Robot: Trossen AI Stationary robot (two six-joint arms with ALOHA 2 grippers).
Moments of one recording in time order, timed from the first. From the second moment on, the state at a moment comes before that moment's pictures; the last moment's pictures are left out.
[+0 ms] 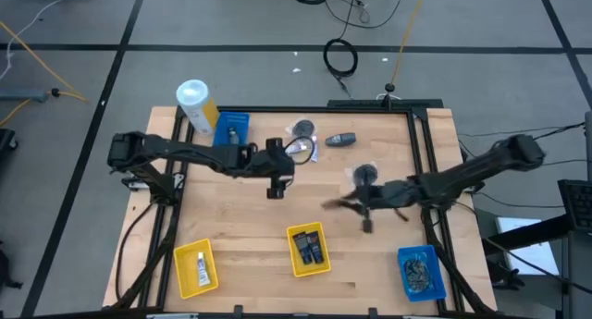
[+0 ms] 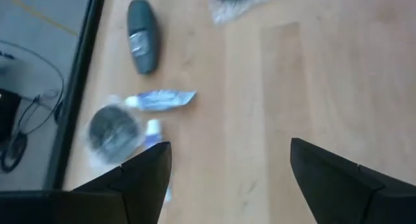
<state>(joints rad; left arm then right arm) 0.05 1.60 1.12 -0.35 -0.24 0.23 0.30 1.05 0.50 0.17 0.24 0.15</state>
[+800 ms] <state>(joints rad) -0.12 1.60 0.87 0.21 -0.23 0.12 1.12 0.93 0.50 -0.27 0.00 1.96</state>
